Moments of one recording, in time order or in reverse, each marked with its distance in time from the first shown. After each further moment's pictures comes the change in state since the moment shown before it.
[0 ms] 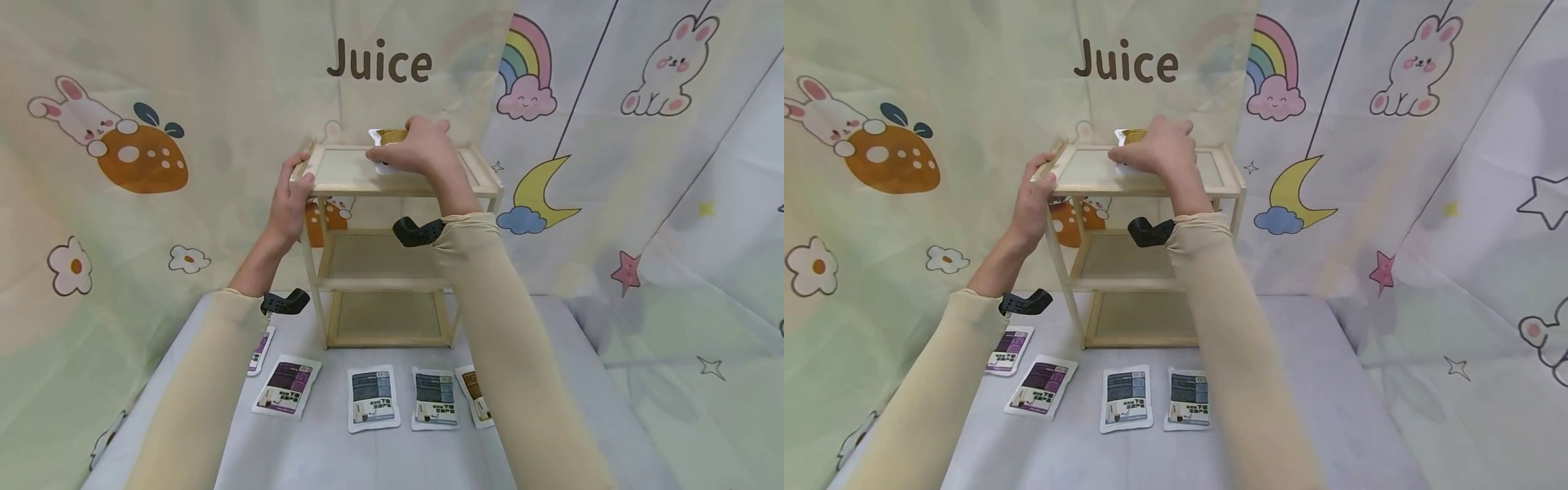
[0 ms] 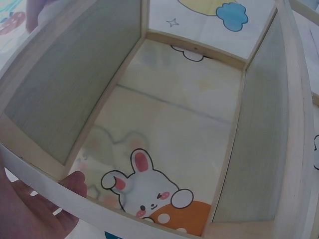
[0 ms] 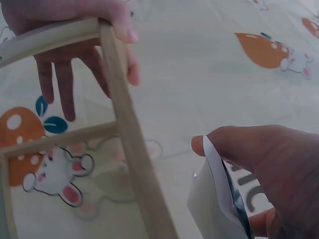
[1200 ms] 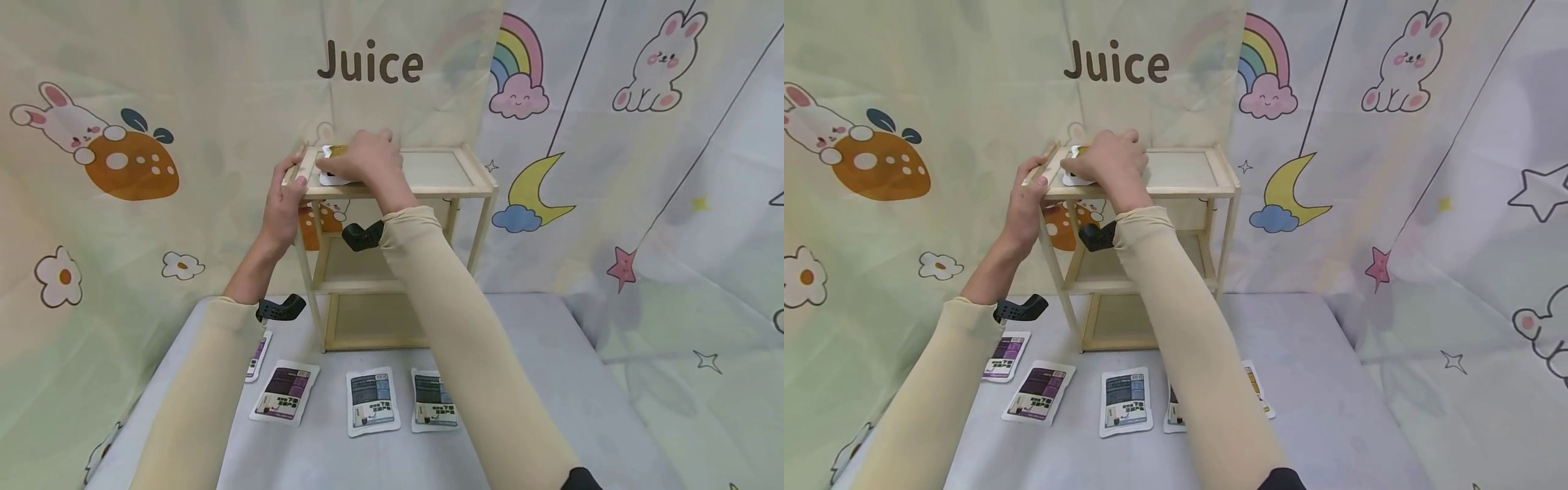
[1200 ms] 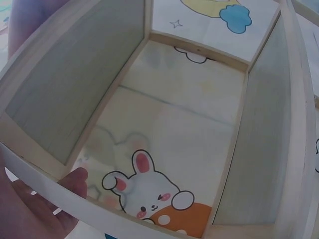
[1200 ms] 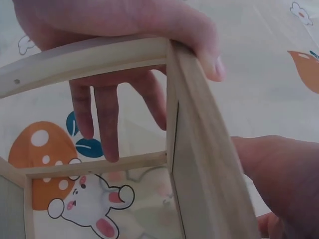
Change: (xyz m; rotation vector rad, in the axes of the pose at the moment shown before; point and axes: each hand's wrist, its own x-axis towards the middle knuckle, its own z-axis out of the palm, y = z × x) left_hand 0.000 -0.001 0.002 -0.034 0.018 0.004; right_hand 0.019 -0.048 0.052 -0.204 0.002 0.001
